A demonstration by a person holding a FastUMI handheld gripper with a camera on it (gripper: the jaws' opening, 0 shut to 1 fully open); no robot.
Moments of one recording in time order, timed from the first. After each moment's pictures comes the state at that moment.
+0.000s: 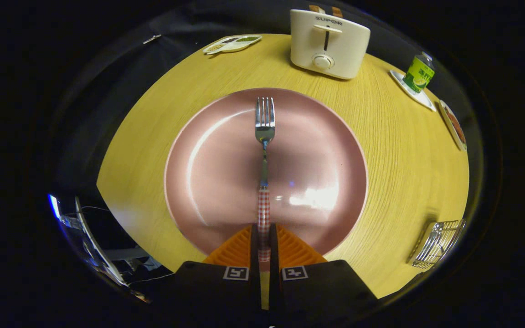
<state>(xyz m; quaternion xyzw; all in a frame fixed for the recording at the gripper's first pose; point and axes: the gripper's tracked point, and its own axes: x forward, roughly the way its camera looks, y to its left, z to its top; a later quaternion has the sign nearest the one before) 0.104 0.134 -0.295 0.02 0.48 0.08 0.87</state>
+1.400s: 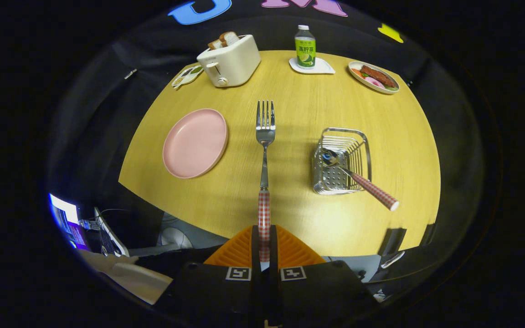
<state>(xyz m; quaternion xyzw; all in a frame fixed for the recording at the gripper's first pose) -0.091 -0.071 -0.201 0.07 0.47 0.03 0.88</state>
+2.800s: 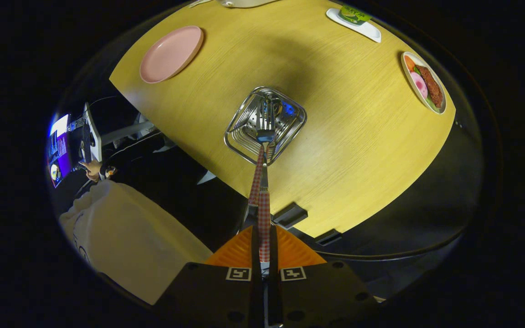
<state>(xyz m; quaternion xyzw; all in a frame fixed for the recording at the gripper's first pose) -0.078 -0.229 -0.169 -0.16 0.76 0.13 0.62</state>
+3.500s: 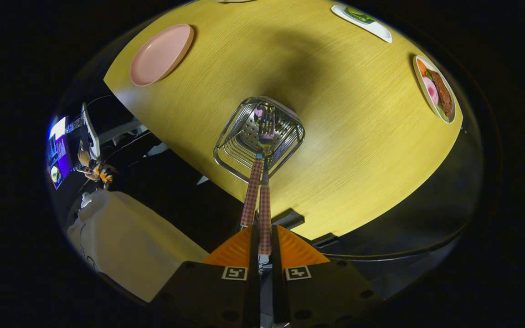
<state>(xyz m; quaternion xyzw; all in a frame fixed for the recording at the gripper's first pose) -0.053 -0.221 -0.171 -0.16 0.76 0.13 0.61</state>
